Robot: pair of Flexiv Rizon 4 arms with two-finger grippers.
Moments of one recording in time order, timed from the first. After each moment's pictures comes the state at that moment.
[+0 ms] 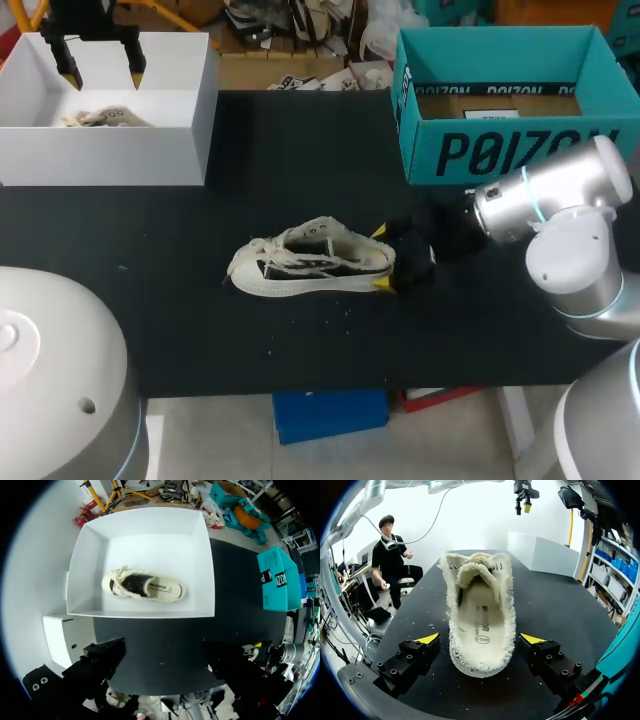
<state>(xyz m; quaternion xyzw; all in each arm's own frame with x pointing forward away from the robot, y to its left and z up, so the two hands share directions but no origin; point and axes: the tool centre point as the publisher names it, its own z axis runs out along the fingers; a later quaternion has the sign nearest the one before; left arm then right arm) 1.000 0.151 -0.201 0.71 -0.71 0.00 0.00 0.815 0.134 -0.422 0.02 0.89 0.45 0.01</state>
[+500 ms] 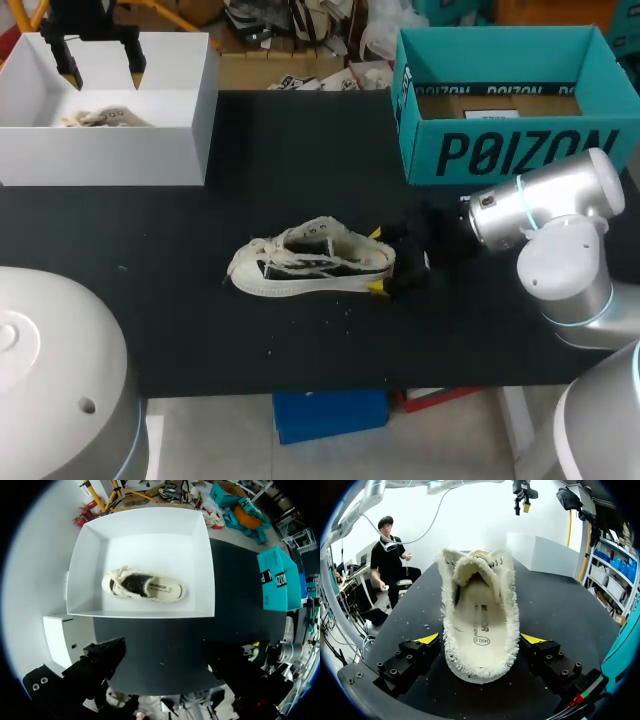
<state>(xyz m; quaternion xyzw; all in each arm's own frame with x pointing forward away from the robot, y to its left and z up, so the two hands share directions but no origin) 1.000 0.151 -0.201 0.71 -0.71 0.00 0.00 0.817 0.143 -0.433 0.02 0.88 0.47 0.01</state>
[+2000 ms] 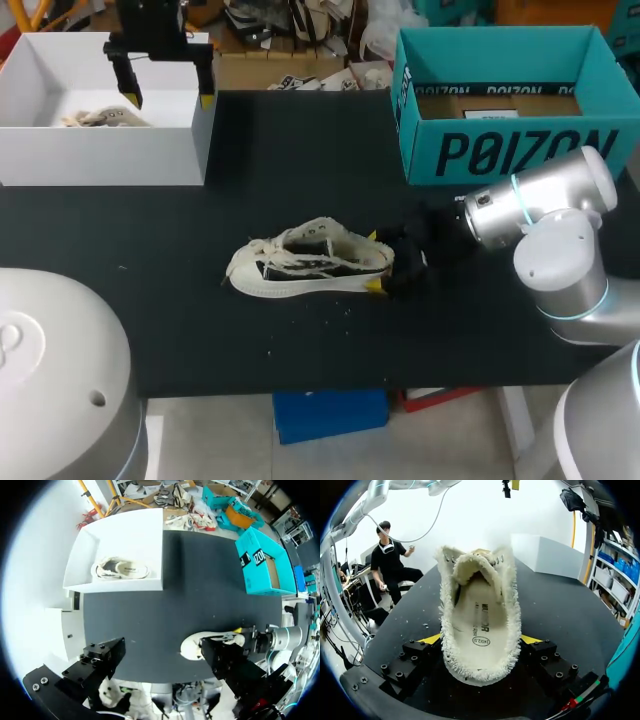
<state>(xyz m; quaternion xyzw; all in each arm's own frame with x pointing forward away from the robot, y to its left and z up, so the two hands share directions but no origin) 0.904 0.032 -0.163 0.71 -0.71 0.02 -0.04 0.818 0.147 -0.439 0.01 0.88 0.47 0.00</state>
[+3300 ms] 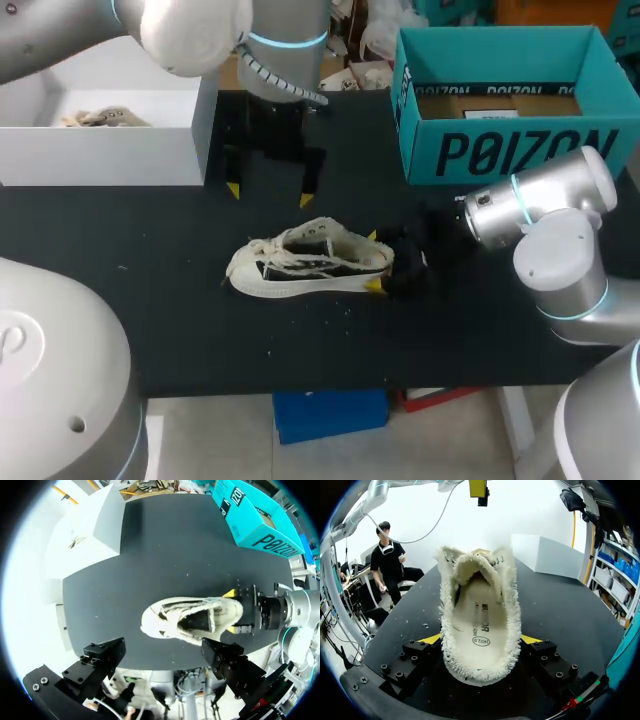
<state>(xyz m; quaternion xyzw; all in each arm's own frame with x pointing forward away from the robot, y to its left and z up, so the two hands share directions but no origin) 0.809 -0.109 -0.257 0.67 -0.74 -0.06 -0.03 0.818 0.147 -0.440 0.01 0.88 0.47 0.00</state>
